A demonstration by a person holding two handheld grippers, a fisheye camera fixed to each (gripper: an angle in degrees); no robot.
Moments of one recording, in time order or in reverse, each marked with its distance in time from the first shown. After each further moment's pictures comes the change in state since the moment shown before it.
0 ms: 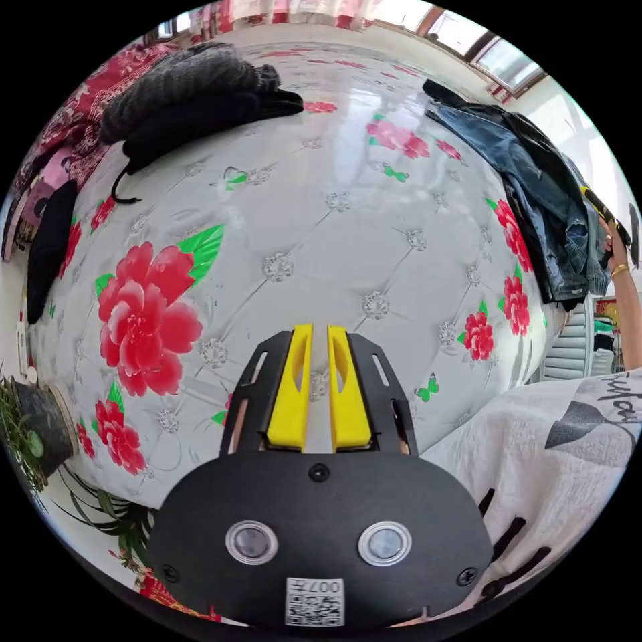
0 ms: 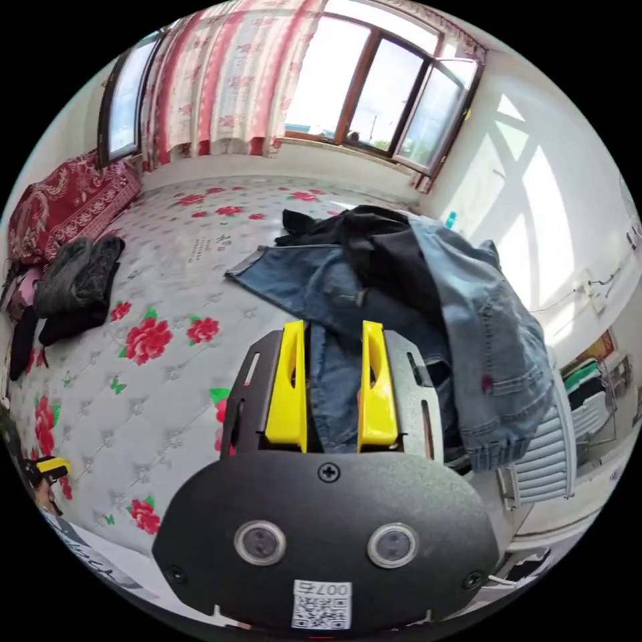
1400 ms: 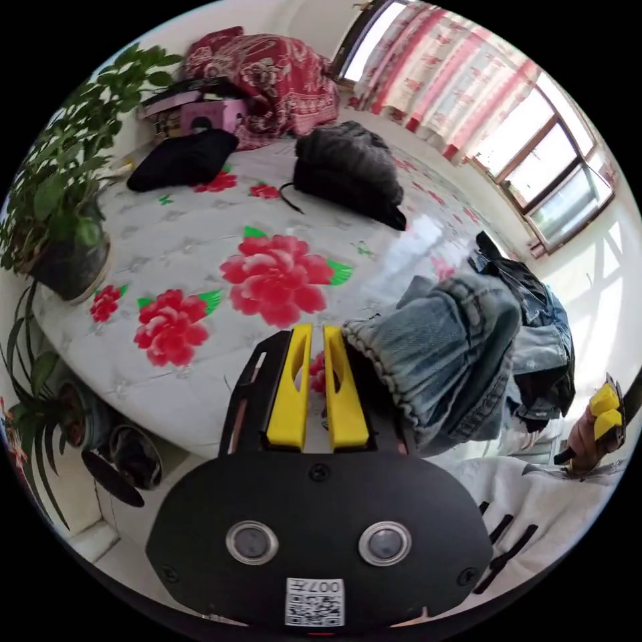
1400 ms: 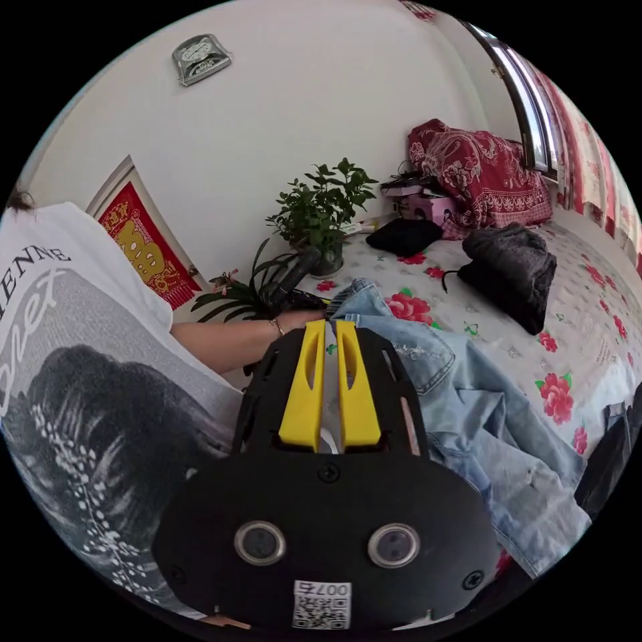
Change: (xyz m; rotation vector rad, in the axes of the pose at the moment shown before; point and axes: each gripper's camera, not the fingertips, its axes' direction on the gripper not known) left arm -0.143 0.191 -0.118 0.405 0.033 -0.506; right arm -0.246 0.227 -0.243 -0.008 -1.376 -0.972
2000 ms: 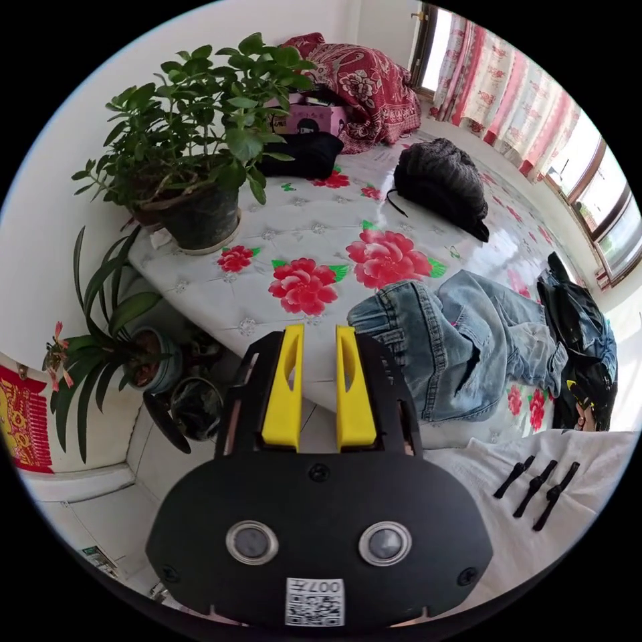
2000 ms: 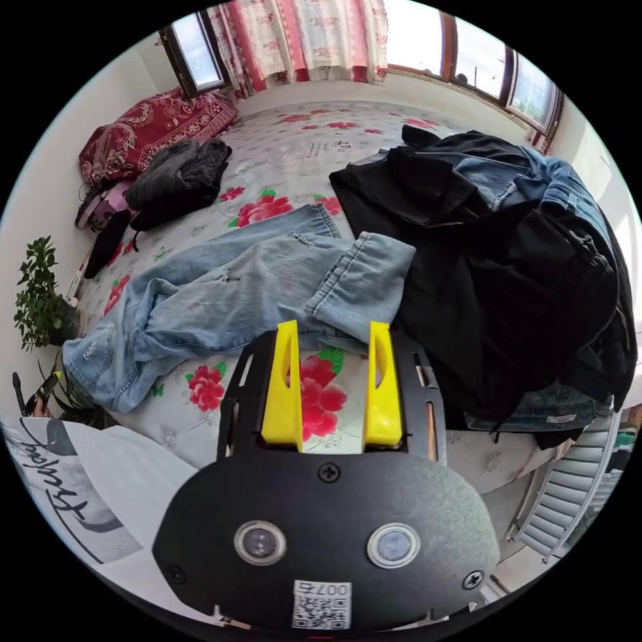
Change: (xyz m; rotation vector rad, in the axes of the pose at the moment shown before) left arm -0.039 0.057 -0.075 -0.005 -0.296 -0.150; right arm 0.214 0.192 -0.077 -0.156 0.744 0.896
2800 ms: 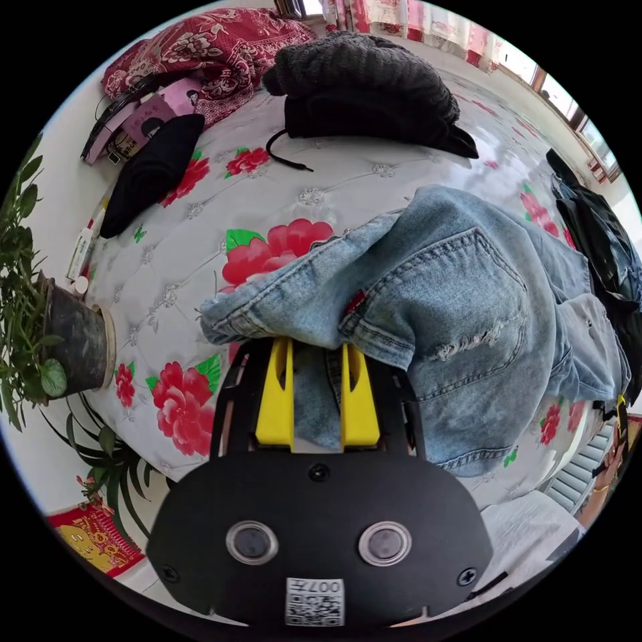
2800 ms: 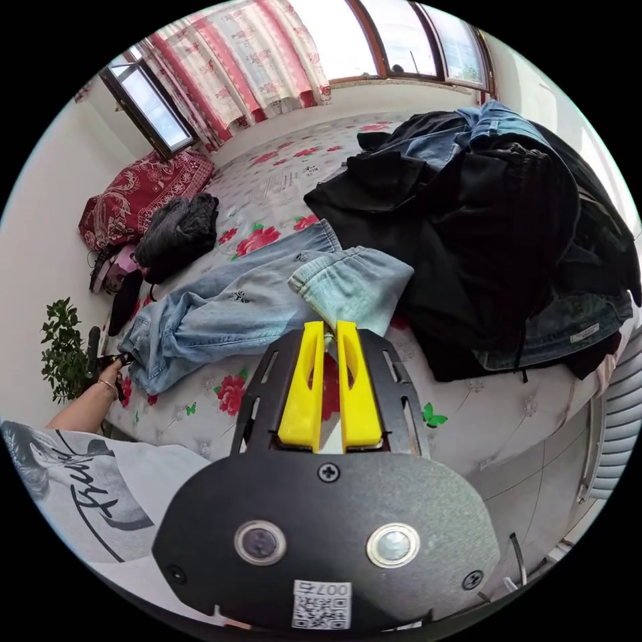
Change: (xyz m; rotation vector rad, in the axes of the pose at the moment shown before) left arm 0.212 -0.130 0.169 -0.202 -0.062 0.375; right arm 0.042 0.082 -0.020 0.150 -0.140 0.243
